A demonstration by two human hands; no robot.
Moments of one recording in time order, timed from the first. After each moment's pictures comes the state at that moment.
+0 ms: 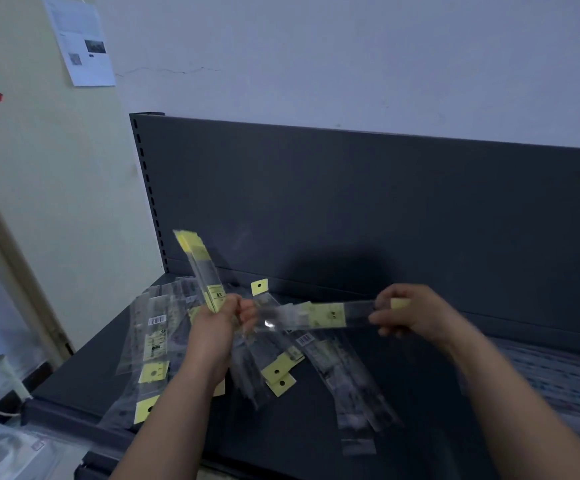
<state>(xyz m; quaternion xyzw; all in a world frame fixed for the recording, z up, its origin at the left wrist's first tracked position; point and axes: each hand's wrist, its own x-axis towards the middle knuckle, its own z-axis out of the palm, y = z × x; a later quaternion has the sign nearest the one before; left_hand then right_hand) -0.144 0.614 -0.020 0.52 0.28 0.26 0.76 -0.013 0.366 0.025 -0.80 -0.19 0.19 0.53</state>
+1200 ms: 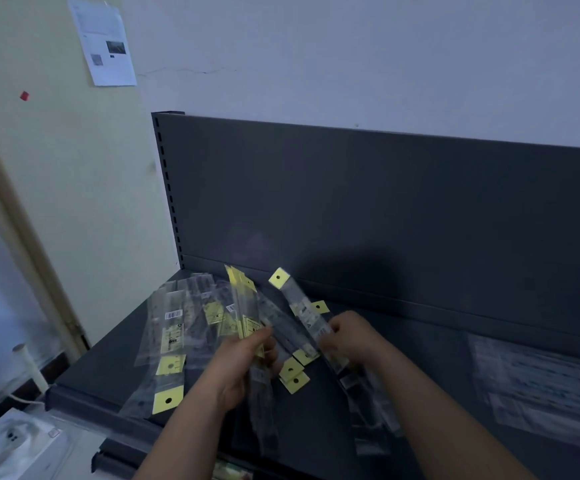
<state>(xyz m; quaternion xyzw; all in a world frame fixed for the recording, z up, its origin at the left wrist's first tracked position) -0.164 0.609 -0.046 0.48 0.31 0.07 0.82 -0.026 0.461 -0.040 -0.91 -0.23 0.21 0.28</state>
